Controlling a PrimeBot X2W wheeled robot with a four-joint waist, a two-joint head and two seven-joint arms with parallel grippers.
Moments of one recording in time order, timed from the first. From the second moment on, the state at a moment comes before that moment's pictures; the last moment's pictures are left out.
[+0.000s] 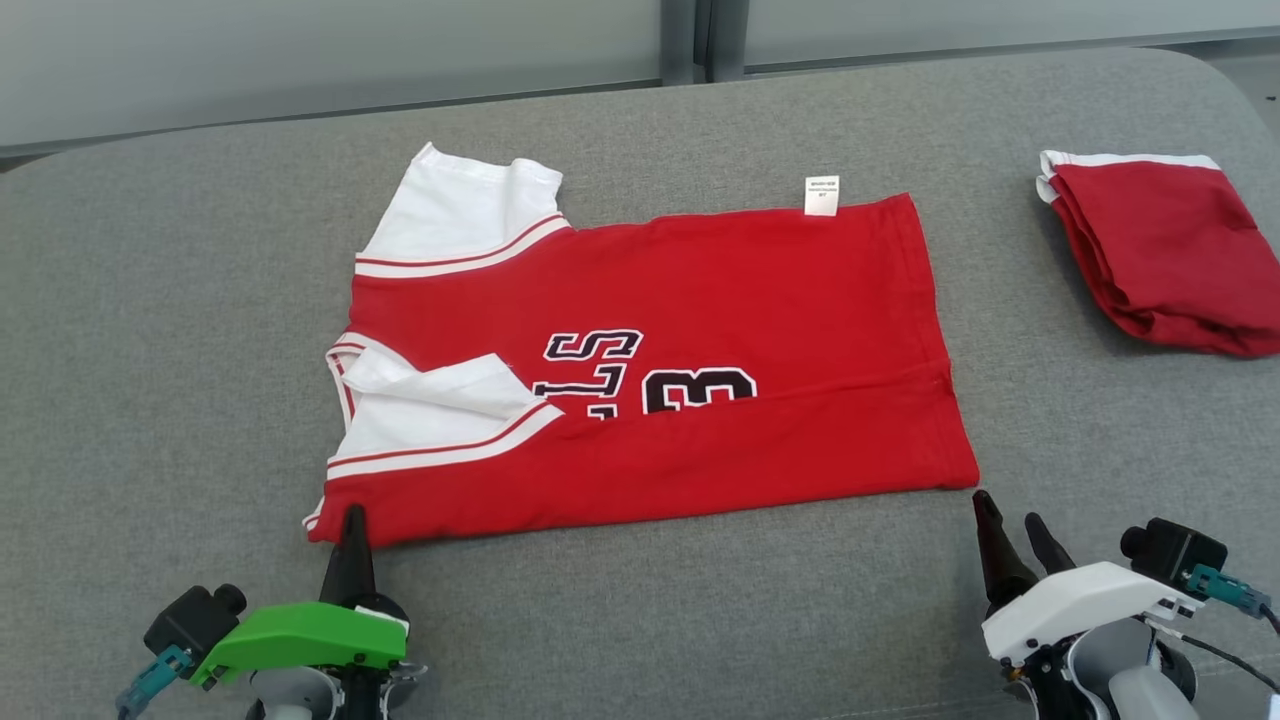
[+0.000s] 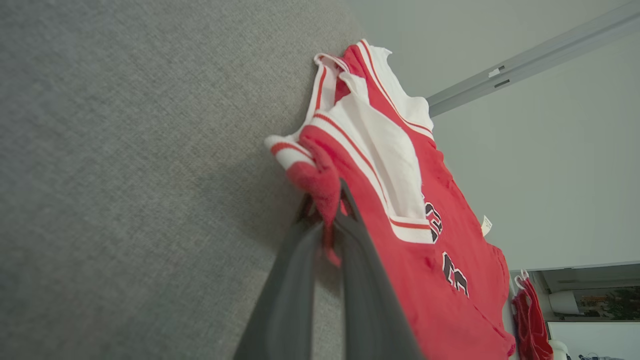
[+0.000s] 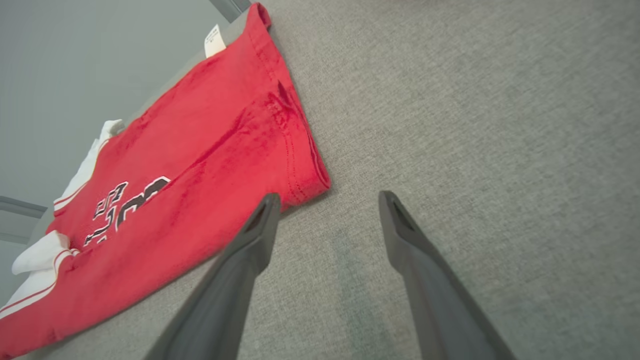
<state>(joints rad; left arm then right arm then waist) -0.19 0.09 -0.18 0.57 -1.12 -0.13 -0.24 -0.10 -0.05 -0.06 0.41 0.61 0.13 -0.05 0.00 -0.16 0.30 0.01</state>
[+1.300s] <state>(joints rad) 0.00 0.10 -0.22 0.39 -1.11 -0.11 -0.26 -0.14 -0.07 0.04 0.59 0.87 0.13 -0.17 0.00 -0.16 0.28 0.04</state>
